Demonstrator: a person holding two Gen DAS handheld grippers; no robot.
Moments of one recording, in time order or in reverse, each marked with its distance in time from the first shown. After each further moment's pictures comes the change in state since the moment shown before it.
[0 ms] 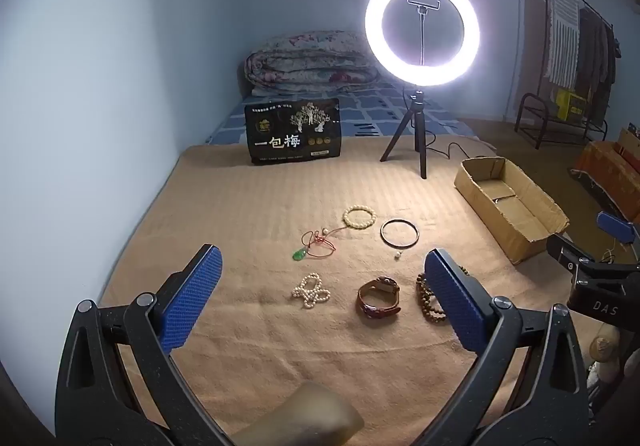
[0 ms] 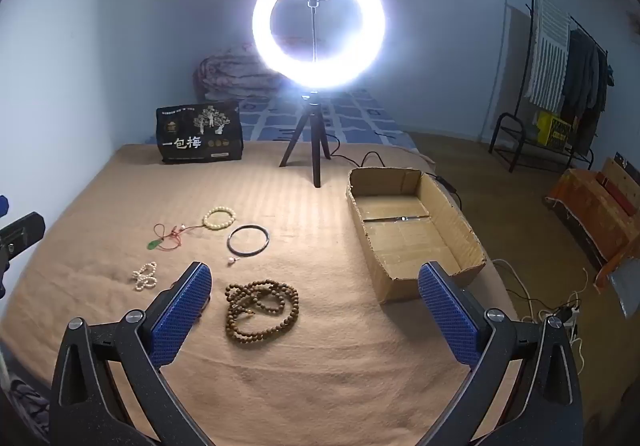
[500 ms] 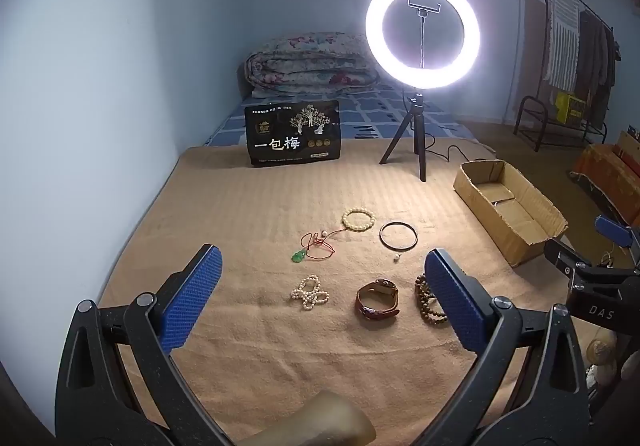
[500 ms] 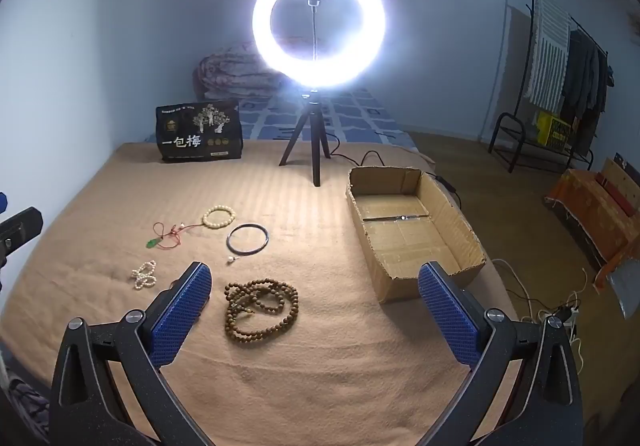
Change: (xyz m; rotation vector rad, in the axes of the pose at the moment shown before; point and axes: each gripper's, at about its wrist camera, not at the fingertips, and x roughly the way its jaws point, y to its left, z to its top) left arm -0.003 0.001 0.002 -0.019 0.015 -0.013; right arm 0.001 0.001 0.000 -0.004 0.003 0.000
